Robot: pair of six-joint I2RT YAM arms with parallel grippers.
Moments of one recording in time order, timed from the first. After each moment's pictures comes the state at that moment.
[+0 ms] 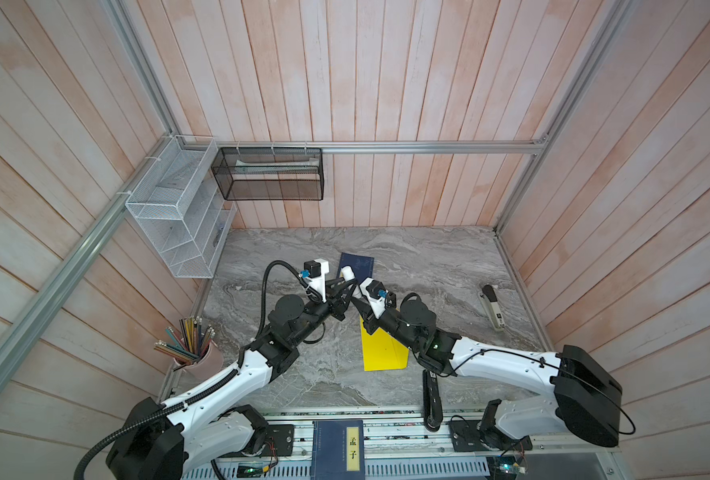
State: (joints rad) left arm -0.65 1.09 0.61 0.55 0.15 -0.40; right arm 0.99 1.35 0.74 0.55 0.11 -0.05
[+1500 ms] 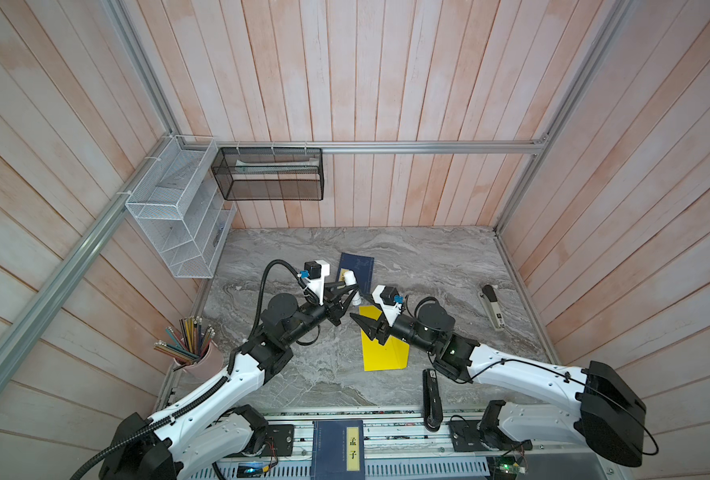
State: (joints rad) left arm -0.65 1.02 0.64 0.42 0.21 -0.36; right arm 0.98 1.23 0.65 0.53 -0.03 0.00
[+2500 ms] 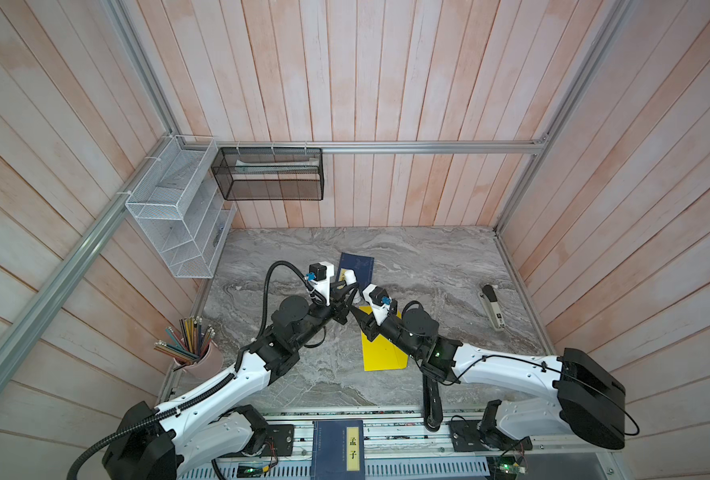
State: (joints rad) left arm -0.71 1.06 0.64 0.42 0.04 -0.32; right arm 1.04 1.35 0.68 0.62 0.18 -0.03
